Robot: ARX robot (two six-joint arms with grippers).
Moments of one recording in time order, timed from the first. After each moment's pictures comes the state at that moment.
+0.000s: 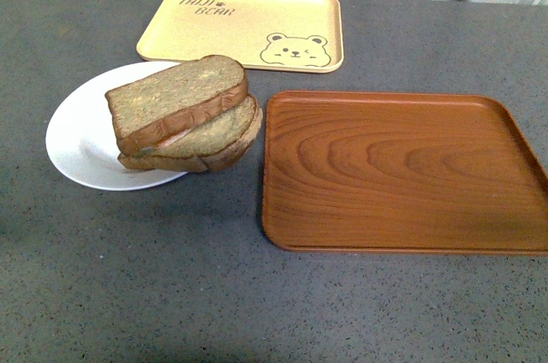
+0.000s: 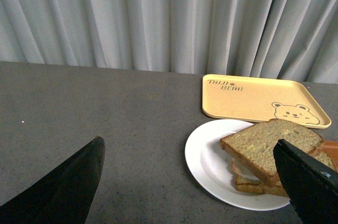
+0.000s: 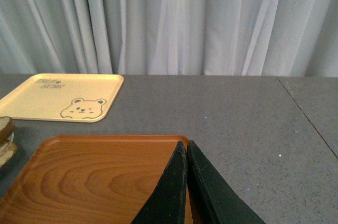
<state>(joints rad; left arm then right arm) 0.00 0.02 0.01 0.00 0.00 -0.01 0.00 0.19 0.02 0.19 0.00 0.01</state>
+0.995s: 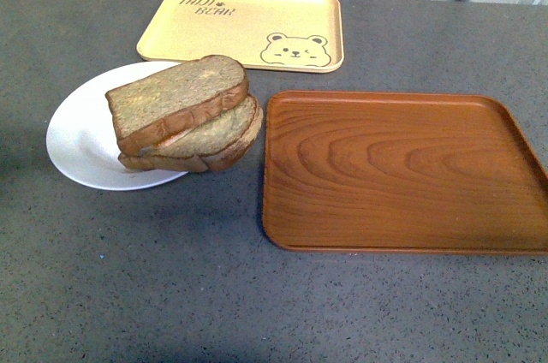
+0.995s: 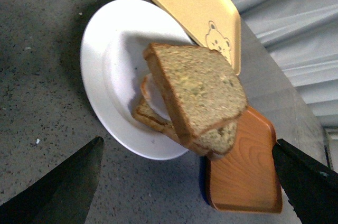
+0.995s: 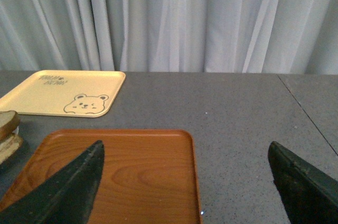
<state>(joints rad) 0.16 1.42 0.30 0.65 0.57 -0.64 0.00 0.00 0.02 0.00 0.00 0.00</state>
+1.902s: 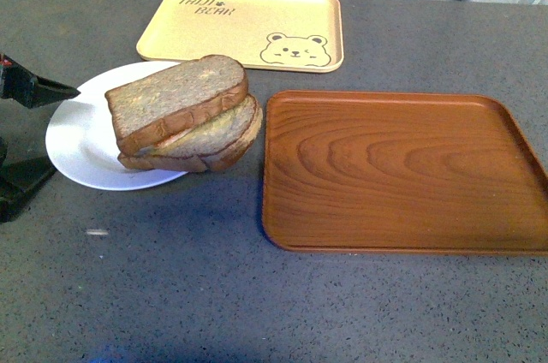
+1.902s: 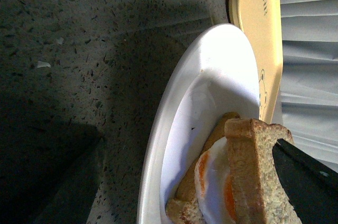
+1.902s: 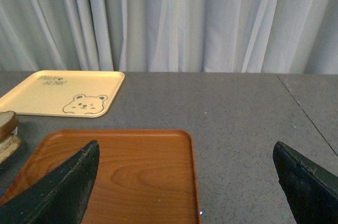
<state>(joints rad) 0.10 2.13 0.61 1.01 0.46 -1.05 0.00 0.00 0.02 0.00 0.00 0.00</state>
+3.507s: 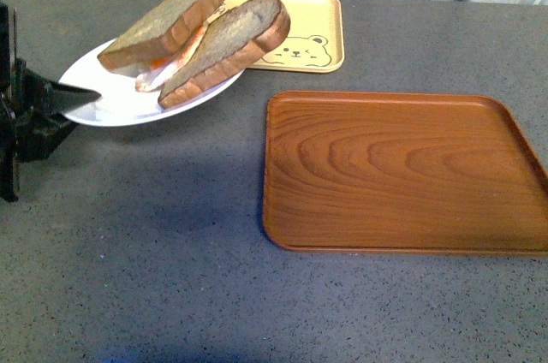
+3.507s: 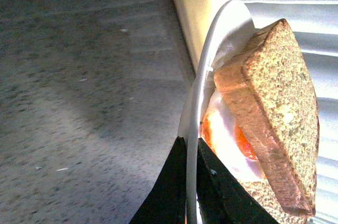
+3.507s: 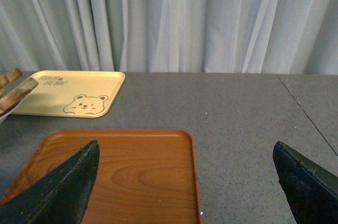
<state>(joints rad) 0.00 2.05 0.68 0.97 0.49 -1.19 0.00 0.00 0.02 0.00 0.00 0.00</state>
